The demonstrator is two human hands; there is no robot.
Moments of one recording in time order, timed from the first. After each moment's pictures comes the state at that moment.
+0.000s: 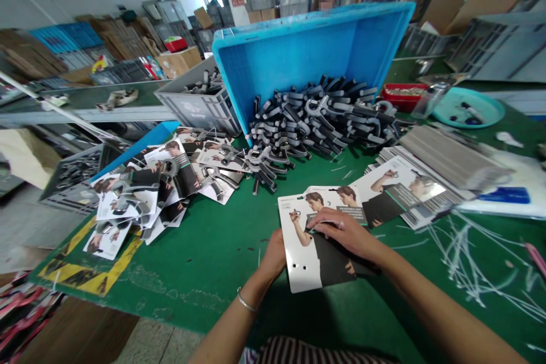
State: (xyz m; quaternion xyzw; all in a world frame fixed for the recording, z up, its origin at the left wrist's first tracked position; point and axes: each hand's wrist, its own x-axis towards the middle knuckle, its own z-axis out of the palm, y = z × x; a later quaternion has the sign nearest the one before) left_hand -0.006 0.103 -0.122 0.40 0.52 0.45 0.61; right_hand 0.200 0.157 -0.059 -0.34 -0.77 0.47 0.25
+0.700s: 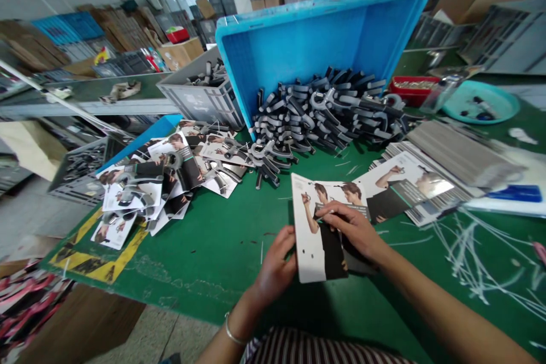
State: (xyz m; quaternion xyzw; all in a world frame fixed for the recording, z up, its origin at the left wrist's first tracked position) left_hand -0.018 0.058 -0.068 0.66 0.47 0.40 0.43; right_hand 0.199 0.143 -0.067 -0.39 -0.67 0.53 0.35
